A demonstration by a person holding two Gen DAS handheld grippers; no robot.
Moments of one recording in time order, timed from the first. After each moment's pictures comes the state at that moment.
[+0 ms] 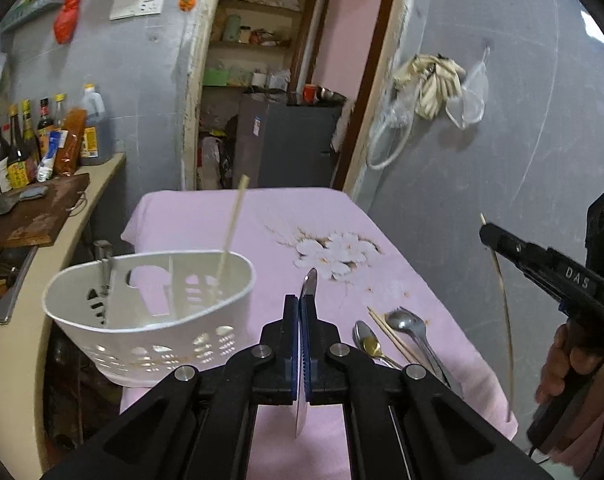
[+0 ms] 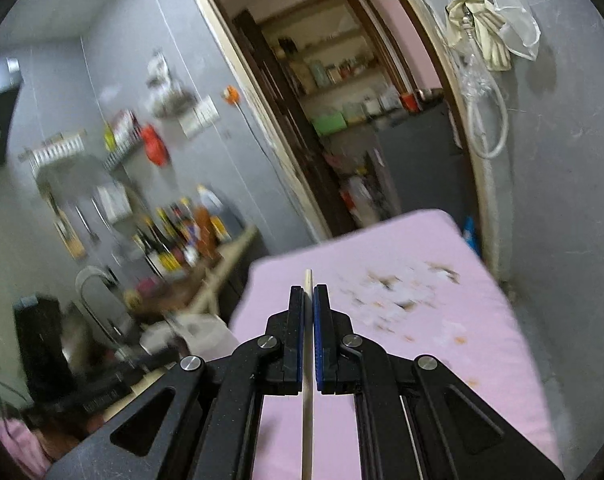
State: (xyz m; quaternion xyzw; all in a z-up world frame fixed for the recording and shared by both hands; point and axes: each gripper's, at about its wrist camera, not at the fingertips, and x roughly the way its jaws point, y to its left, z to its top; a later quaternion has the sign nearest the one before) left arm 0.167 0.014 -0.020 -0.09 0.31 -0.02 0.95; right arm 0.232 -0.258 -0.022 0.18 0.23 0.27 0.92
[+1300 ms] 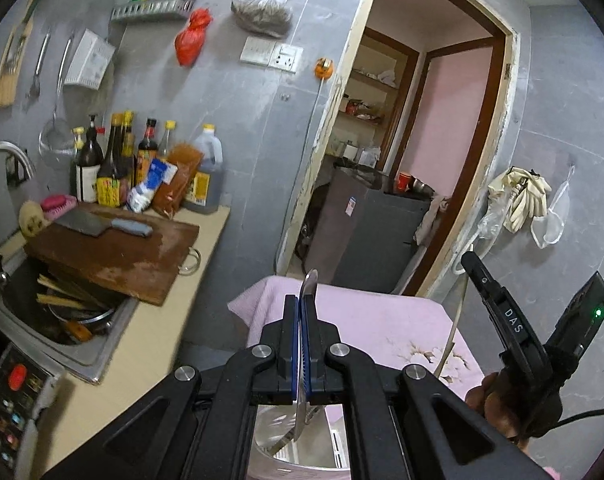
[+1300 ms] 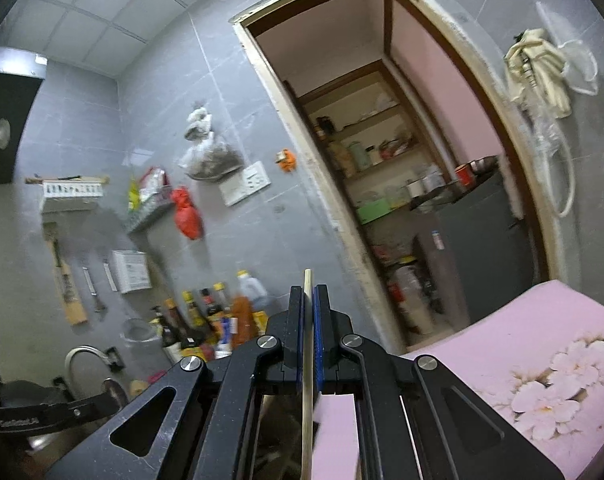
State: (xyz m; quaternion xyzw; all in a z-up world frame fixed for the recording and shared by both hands) left arm 0.175 0.190 0.023 -0.17 0.20 0.11 0.96; right arm 0.283 -0.044 -0.014 0.21 0.05 0.26 0.94
